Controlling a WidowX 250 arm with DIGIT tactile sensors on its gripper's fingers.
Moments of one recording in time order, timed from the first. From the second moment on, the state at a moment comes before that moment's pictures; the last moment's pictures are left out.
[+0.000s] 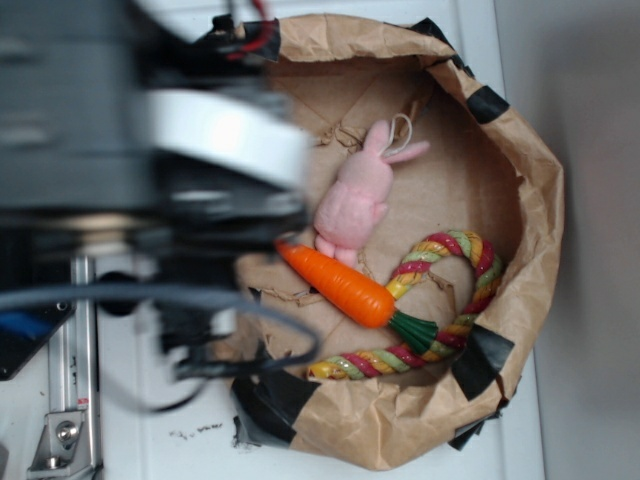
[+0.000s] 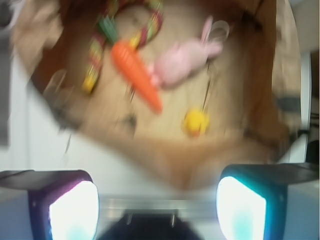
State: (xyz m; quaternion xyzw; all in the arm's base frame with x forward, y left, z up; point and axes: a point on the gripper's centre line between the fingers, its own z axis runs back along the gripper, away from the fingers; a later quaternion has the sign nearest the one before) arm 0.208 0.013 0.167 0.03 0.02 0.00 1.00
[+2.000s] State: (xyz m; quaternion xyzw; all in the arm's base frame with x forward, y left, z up) arm 0.227 0.069 0.076 0.07 0.08 -0.15 0.98
